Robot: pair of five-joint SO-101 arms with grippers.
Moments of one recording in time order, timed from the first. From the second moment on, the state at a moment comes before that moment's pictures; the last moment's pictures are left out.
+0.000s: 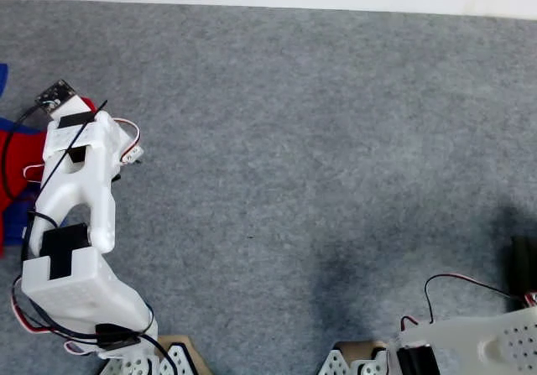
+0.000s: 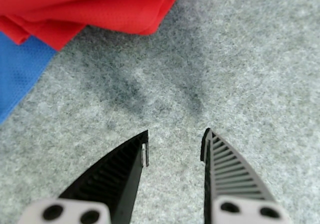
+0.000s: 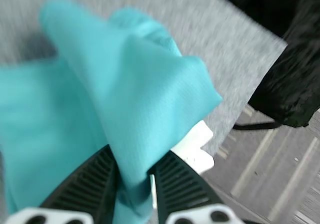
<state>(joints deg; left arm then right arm) -20.5 12.4 15.0 58.3 33.1 75.5 26.2 -59.3 100.4 28.5</state>
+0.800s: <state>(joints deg) -20.5 12.4 15.0 58.3 33.1 81.8 16.3 -49.8 100.4 52.8</state>
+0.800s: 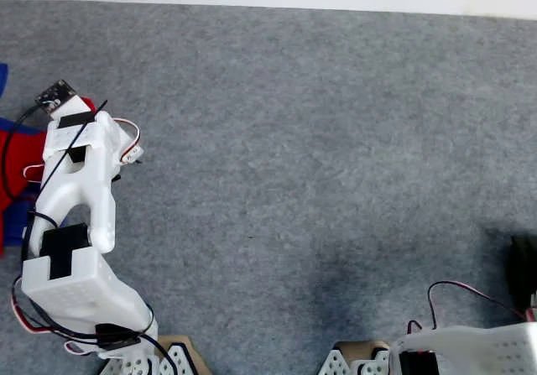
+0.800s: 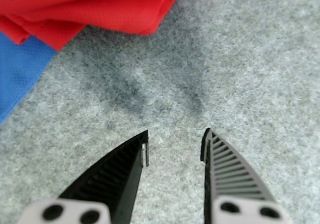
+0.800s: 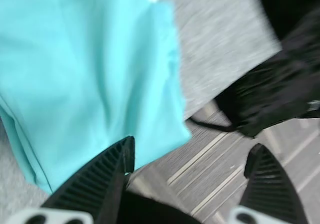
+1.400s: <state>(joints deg) -16.0 12.4 15.0 58.3 33.1 69.3 17.2 -34.7 100.4 32.3</state>
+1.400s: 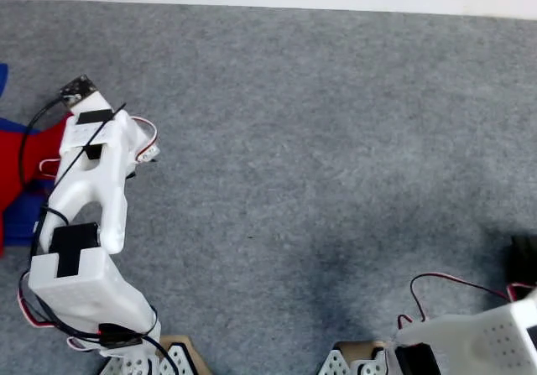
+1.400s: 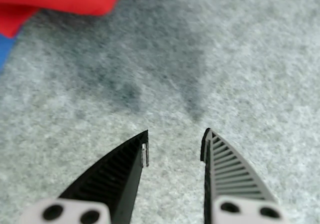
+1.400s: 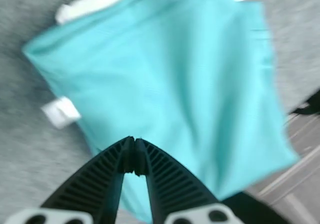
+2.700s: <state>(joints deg) -62.3 -6.0 29.4 50.3 5.2 -18.8 -25.8 39.5 64.0 -6.6</state>
